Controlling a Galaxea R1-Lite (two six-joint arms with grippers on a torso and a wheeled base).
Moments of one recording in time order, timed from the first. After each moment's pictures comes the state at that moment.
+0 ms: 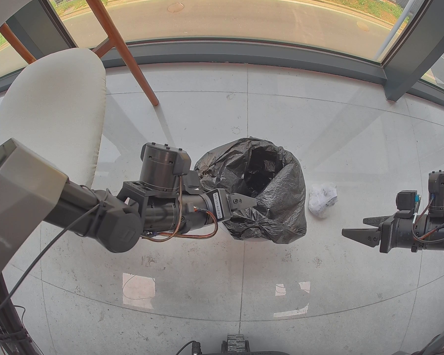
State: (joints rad) left arm -0.56 2.06 -1.16 -0.42 -0.29 -0.63; right arm 0.14 1.55 -0.49 -0.48 0.48 0.05
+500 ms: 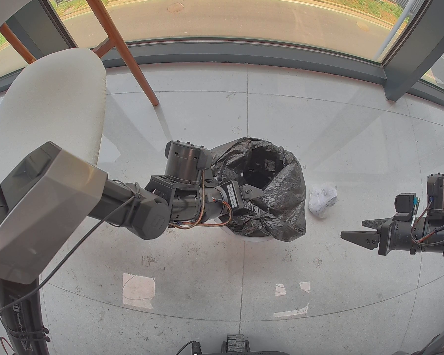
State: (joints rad) left arm -0.56 2.23 -1.39 -0.36 -0.22 -0.66; right arm 0.14 1.56 -0.48 -0.50 0.48 0.05
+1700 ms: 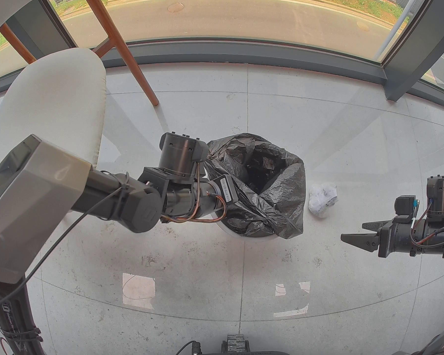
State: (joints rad) left arm -0.56 2.13 -1.31 -0.28 -0.16 -0.67; right arm 0.14 1.56 -0.47 -0.50 0.47 0.05
